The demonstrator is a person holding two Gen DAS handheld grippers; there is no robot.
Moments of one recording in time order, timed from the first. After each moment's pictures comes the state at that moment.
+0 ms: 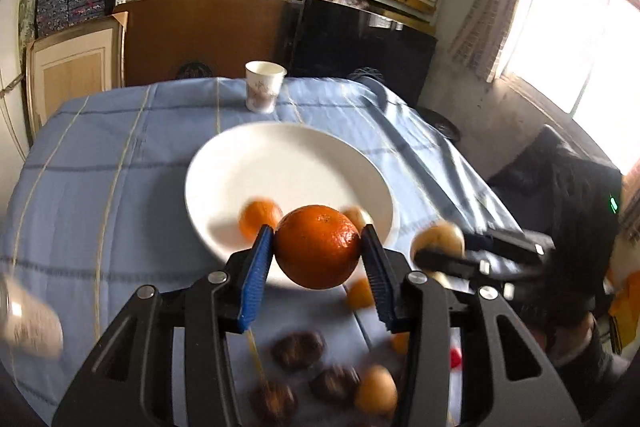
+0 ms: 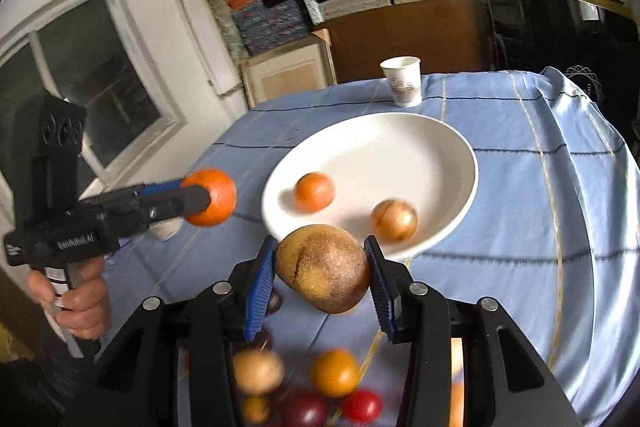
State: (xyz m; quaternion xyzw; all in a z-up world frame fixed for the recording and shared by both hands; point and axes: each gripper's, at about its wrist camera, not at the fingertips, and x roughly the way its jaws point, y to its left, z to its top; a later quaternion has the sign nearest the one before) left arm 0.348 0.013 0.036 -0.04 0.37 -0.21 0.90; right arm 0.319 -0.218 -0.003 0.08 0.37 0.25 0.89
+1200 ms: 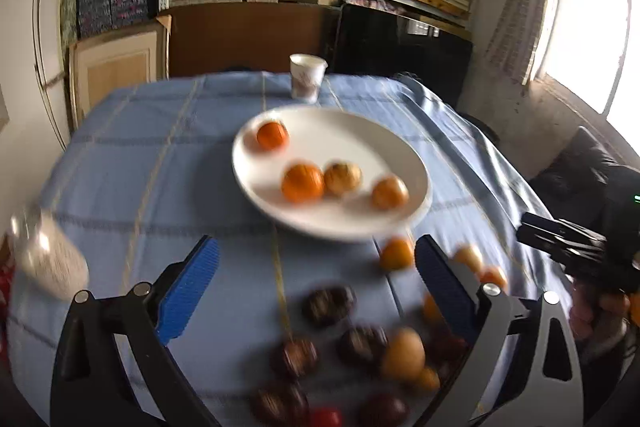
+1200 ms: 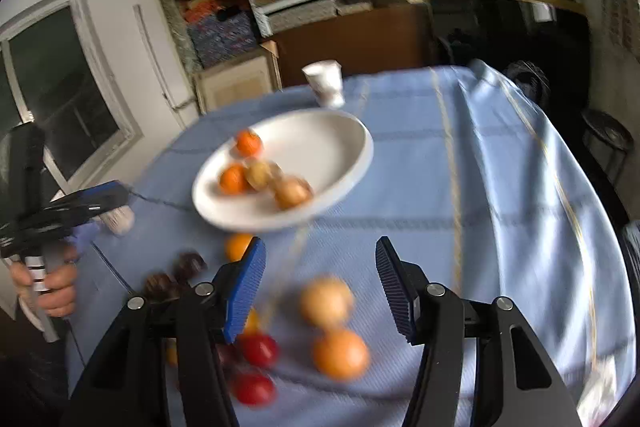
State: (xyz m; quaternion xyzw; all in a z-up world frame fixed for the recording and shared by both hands) left arm 0.268 0.025 0.008 -0.03 0.36 -0.14 0.92; right arm 0.246 -0.314 -0.033 0.09 0.36 0.17 0.92
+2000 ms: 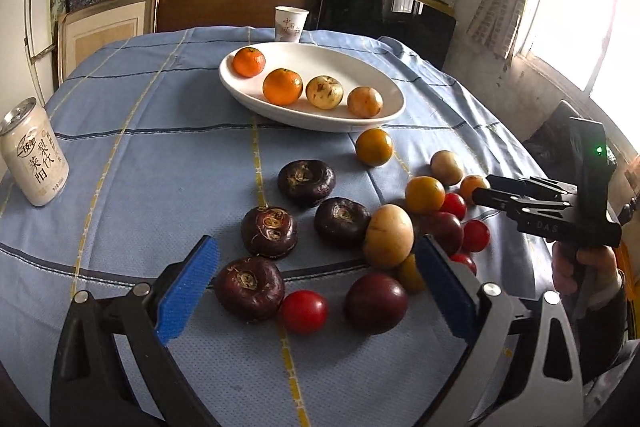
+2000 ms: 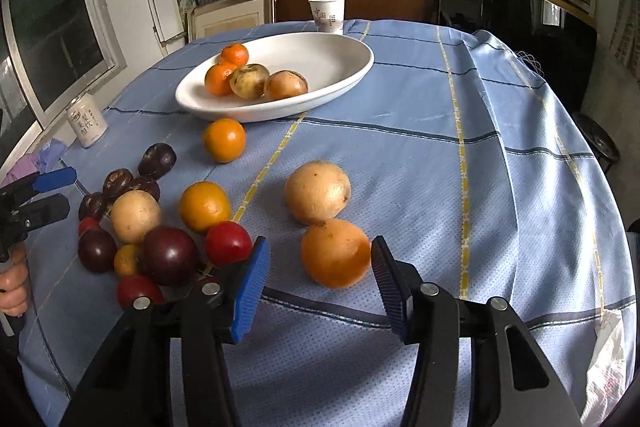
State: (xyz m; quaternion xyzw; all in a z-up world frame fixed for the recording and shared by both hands) left arm 0.207 0.031 -0.043 -0.03 0.39 -0.17 0.90; right arm 0.233 -0.283 -0.073 -0.01 0.41 0.15 0.90
